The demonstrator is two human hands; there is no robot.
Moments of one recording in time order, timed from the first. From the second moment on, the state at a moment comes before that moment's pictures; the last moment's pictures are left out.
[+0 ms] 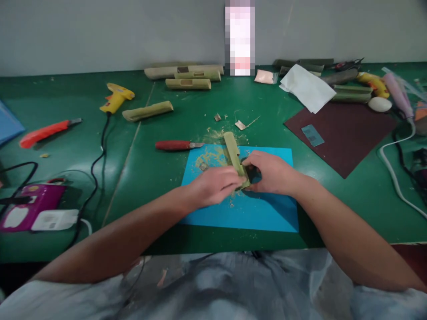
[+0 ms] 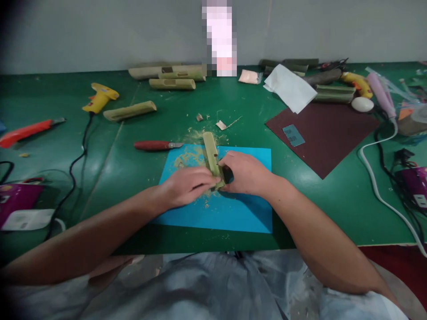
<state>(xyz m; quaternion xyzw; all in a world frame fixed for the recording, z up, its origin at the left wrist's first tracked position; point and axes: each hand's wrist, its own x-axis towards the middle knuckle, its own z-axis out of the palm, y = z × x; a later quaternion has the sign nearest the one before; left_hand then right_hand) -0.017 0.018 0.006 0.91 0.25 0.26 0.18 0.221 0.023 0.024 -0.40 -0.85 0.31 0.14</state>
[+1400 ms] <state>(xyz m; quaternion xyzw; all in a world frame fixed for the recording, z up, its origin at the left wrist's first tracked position) -0.016 0.013 0.005 0.92 0.25 0.23 0.18 0.222 0.022 0.026 -0.41 -0.84 0.32 0.13</state>
